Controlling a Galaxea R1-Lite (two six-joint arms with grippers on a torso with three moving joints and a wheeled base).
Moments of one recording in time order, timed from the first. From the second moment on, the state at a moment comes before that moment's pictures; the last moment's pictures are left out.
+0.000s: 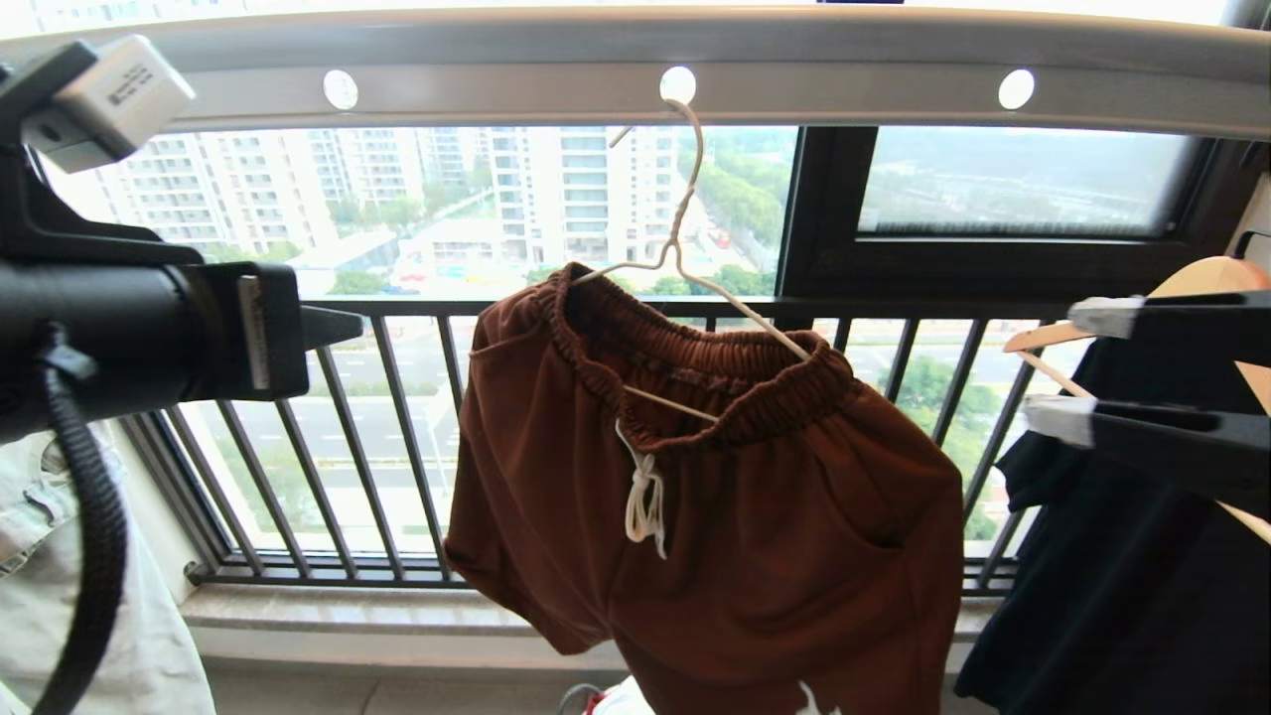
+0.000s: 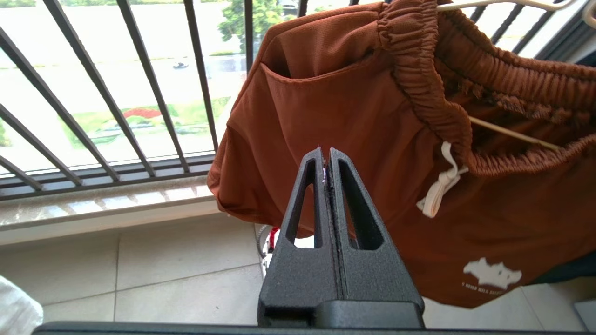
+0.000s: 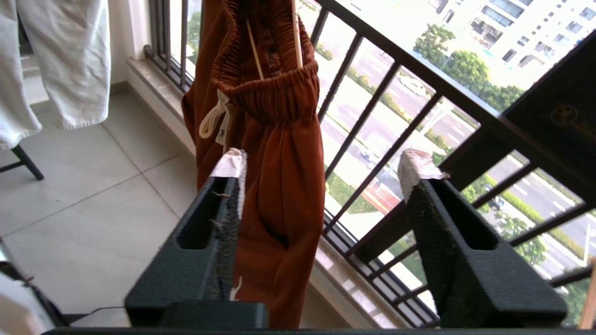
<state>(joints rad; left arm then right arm) -0.56 1.22 -1.21 0.29 0.23 -0.23 0.60 1.05 -1.03 0.14 0.05 -0.27</state>
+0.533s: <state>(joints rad) -0.35 0.82 -1.01 0.28 0.10 -0.23 0.28 0.67 -1.04 0.53 0.02 -0.02</state>
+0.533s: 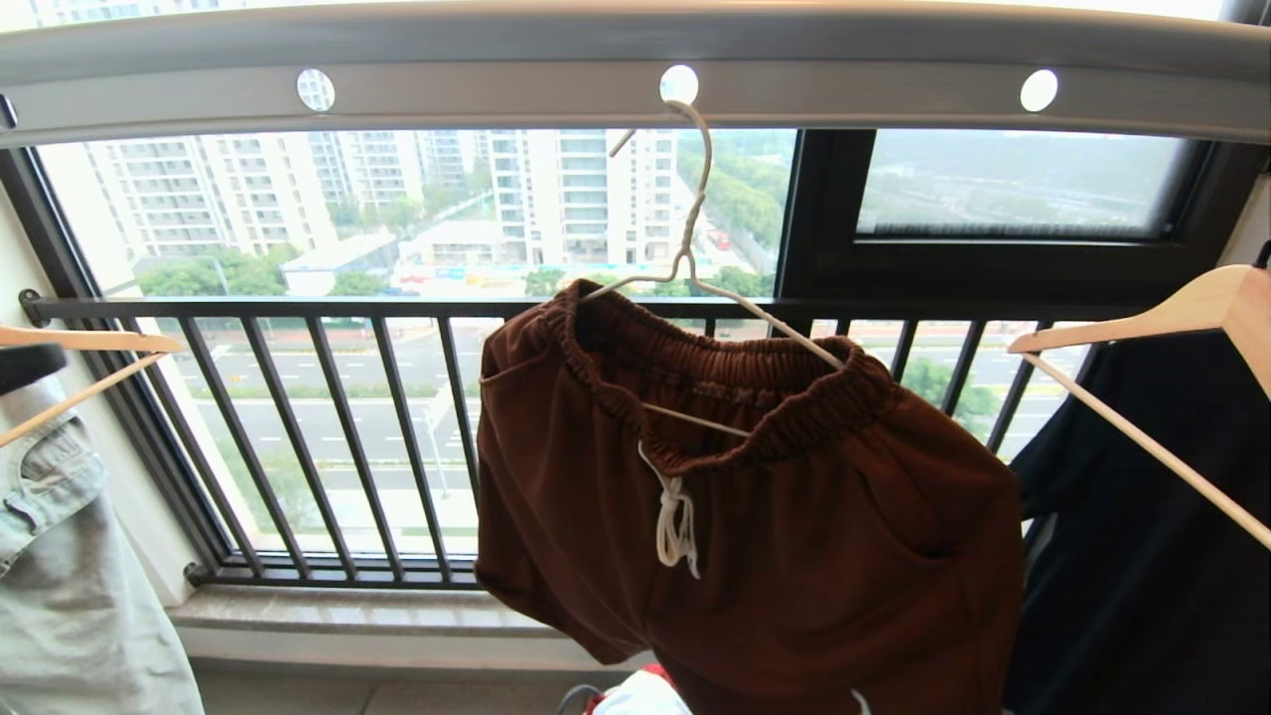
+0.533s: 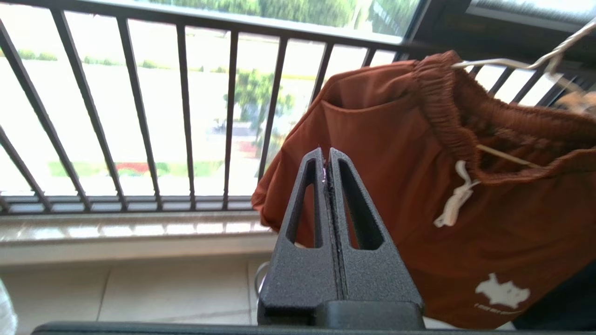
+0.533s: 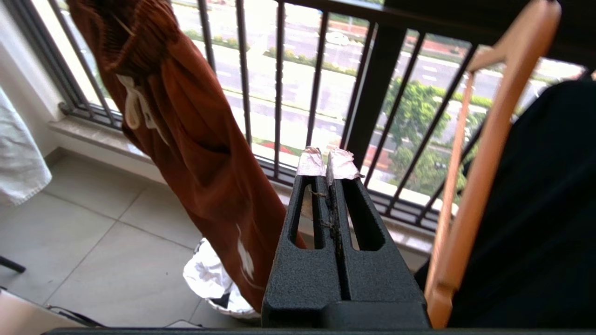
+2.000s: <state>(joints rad) -0.01 0.01 -0.05 0.09 -0.04 0.11 0.01 0.01 -0.06 0.04 0.03 -0.12</state>
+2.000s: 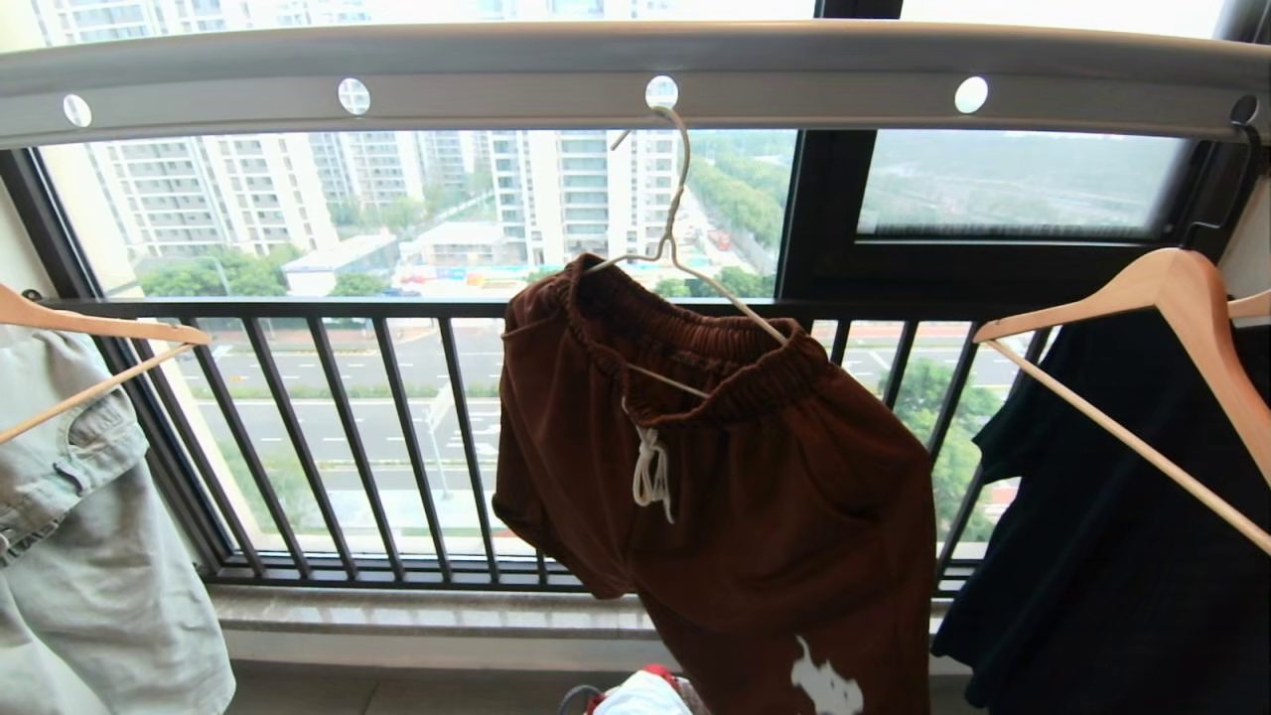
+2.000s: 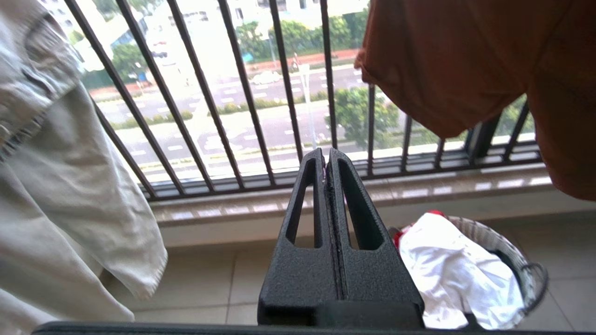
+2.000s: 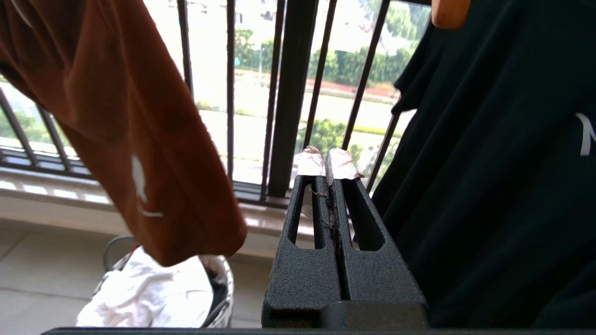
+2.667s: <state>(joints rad) -0.01 0.00 0.00 0.00 -0.02 0.02 0.01 0.00 0.00 0.01 0.02 -0.05</state>
